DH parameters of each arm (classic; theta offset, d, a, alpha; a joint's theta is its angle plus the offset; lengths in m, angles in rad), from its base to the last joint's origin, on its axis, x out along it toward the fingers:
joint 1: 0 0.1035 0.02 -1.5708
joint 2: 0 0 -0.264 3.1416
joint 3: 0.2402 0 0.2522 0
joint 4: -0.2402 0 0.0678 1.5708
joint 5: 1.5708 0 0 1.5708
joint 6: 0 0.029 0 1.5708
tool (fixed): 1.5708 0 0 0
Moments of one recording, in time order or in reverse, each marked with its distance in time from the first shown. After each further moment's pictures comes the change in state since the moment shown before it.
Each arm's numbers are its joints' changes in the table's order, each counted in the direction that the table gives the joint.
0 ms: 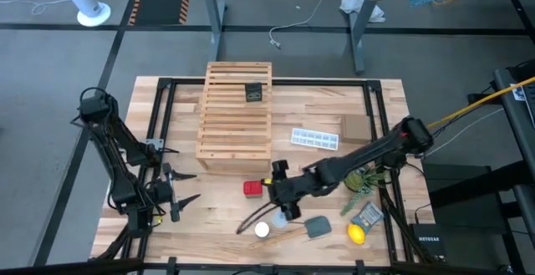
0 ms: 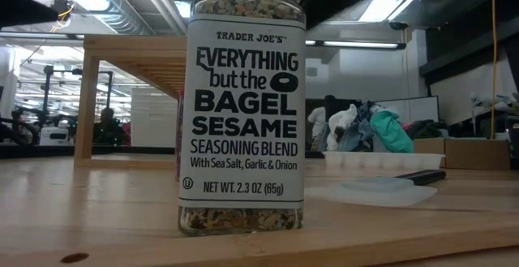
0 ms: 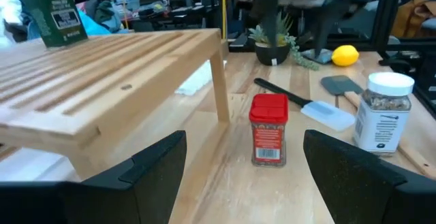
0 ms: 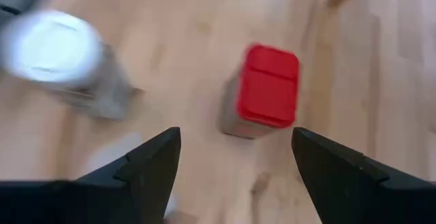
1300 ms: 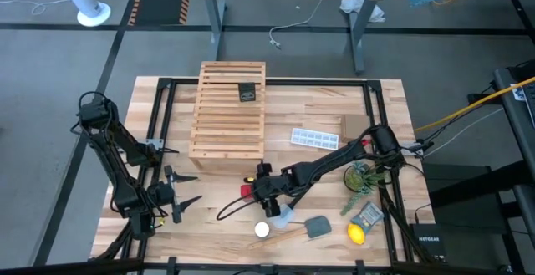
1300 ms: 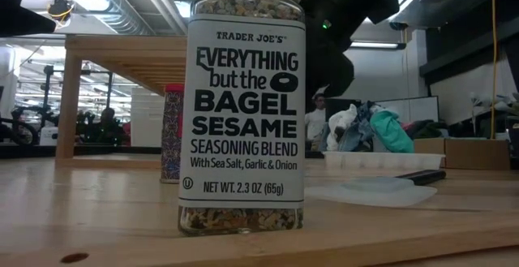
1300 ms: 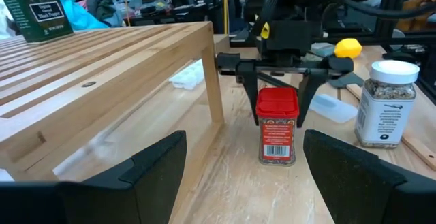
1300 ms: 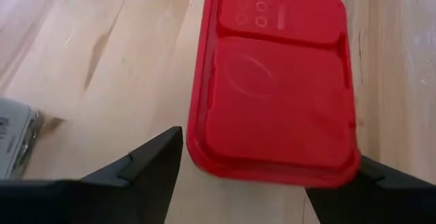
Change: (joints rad) left arm 0.000 0.073 0.000 0.004 0.003 -0.062; right arm -0.105 0.285 0.000 0.304 -0.090 0.006
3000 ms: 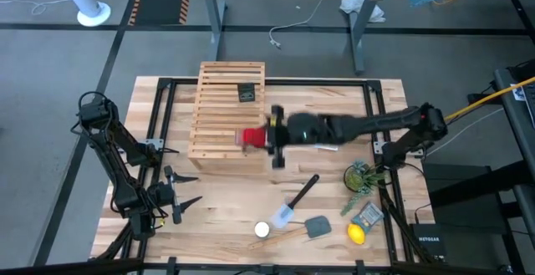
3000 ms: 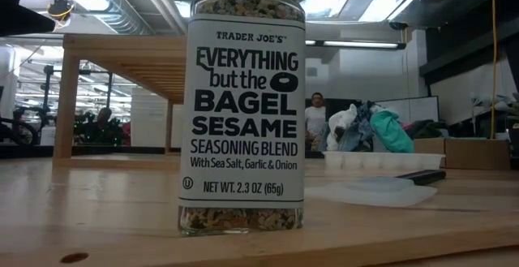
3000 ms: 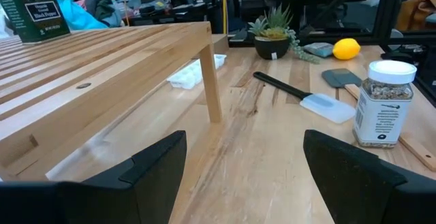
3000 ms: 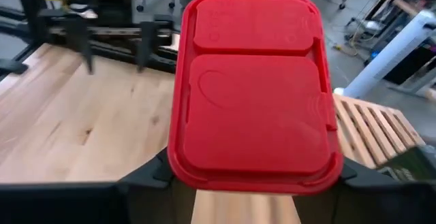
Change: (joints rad) left arm 0.000 0.000 0.000 0.023 0.000 0.021; right arm -0.216 -0.487 0.006 0.008 0.022 -0.249
